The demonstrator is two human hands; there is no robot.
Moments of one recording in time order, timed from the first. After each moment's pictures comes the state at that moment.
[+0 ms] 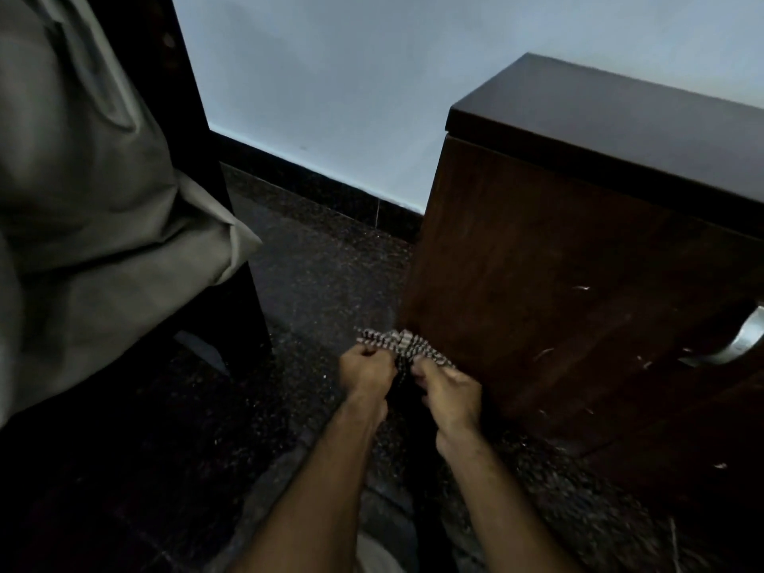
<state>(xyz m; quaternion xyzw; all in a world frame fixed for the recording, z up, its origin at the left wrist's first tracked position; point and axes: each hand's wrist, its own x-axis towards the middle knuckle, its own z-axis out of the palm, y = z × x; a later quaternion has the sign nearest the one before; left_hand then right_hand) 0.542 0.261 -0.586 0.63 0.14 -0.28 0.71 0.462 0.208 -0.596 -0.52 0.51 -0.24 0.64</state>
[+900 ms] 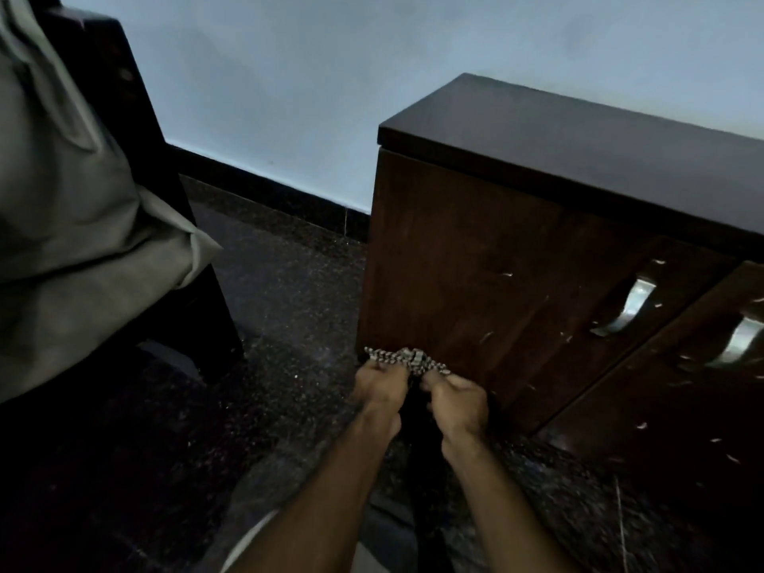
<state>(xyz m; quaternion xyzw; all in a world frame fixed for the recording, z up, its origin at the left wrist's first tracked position) 0.484 0.224 -0.614 0.64 0.11 -0.34 0.68 0.398 0.188 -0.584 -0.56 0.56 -0.24 0.56</state>
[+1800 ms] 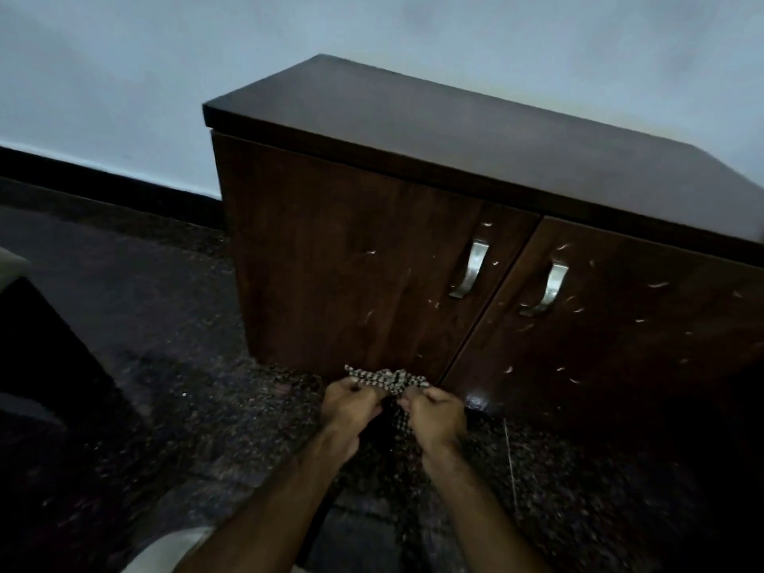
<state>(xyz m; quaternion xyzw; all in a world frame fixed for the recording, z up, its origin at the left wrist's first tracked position) 0.398 0.199 -0.603 0.62 -0.02 -0.47 0.62 0.294 0.161 -0.588 -0.53 0.63 -0.29 0.49</state>
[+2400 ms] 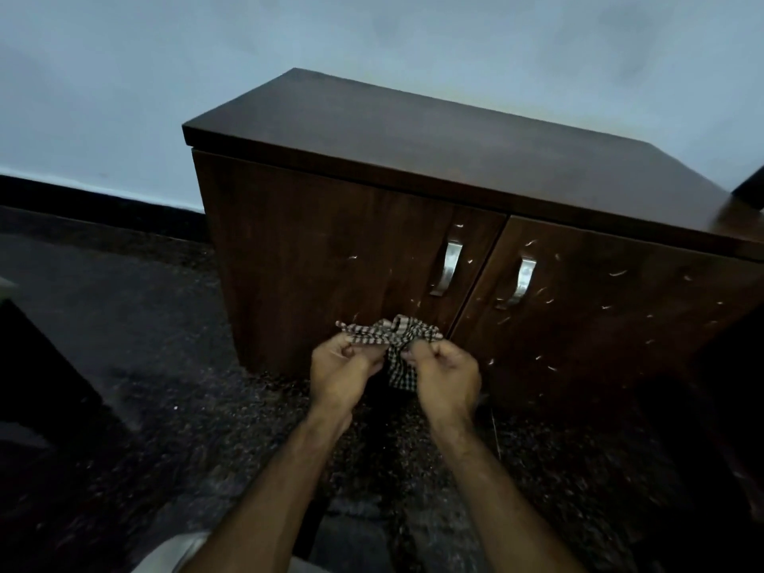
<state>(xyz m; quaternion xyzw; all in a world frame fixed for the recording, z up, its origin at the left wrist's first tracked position) 0.406 0.196 -0.544 0.57 -0.15 -0.39 0.71 0.293 0.154 -0.525 -0.58 0.56 -0.41 0.42</state>
